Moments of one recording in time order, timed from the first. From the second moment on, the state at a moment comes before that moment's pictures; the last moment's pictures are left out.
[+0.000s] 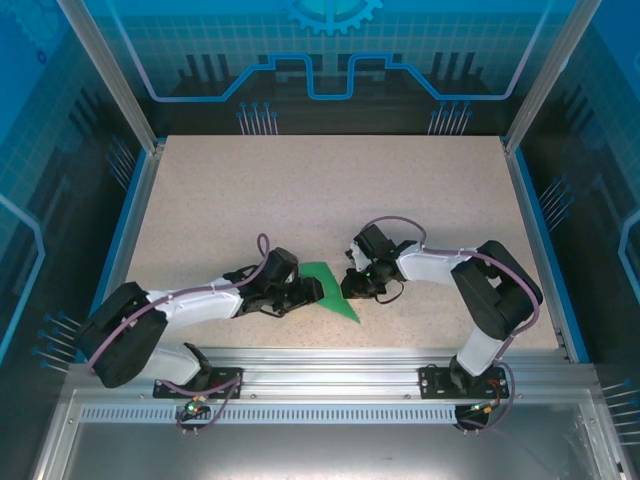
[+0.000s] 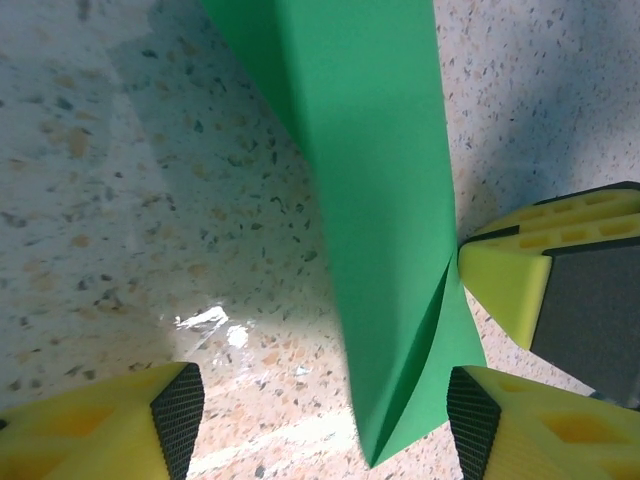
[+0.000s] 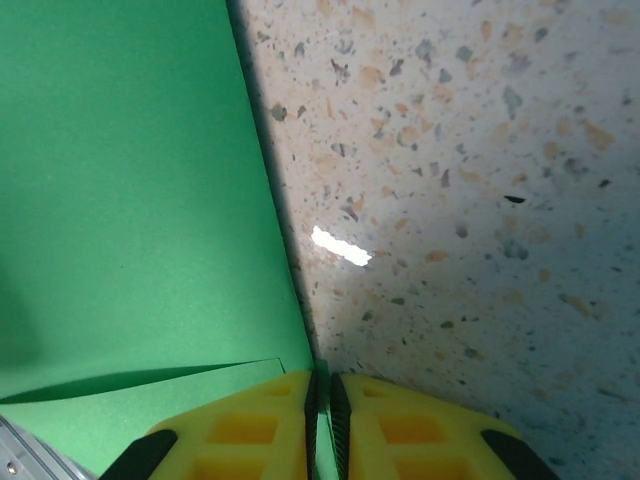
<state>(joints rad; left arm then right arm) -0.72 1.40 0.56 -0.11 0.23 -1.05 0.63 1.70 0.84 -0.36 -0.43 0.53</state>
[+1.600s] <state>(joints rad) -0.69 1.61 0.80 -0.16 0.29 -0.94 0.69 1.52 0.72 -0.29 -0.35 0.43</state>
